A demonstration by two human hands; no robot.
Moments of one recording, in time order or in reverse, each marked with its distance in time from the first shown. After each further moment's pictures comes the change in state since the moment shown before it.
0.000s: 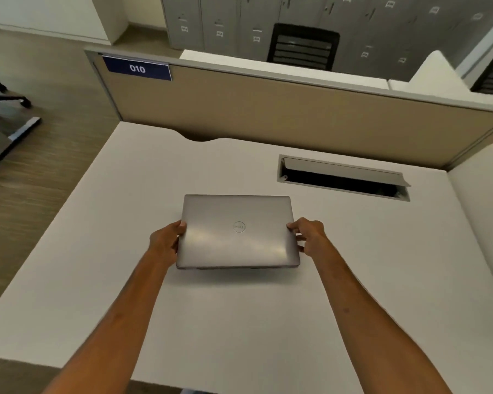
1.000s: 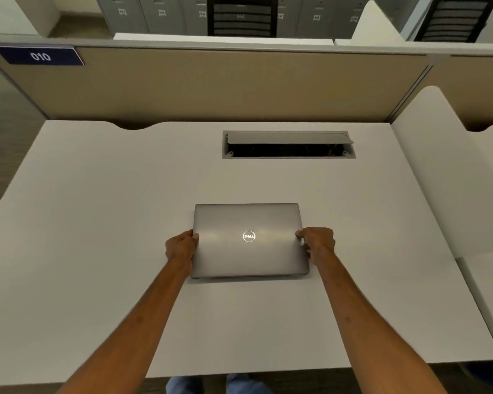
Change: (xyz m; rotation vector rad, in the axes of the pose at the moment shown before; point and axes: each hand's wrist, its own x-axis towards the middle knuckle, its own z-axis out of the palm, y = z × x) left_hand -0.028 -0.151 0.117 0.376 0.054 0.135; right_hand 0.031 0.105 -0.164 -0.060 0.305 0.048
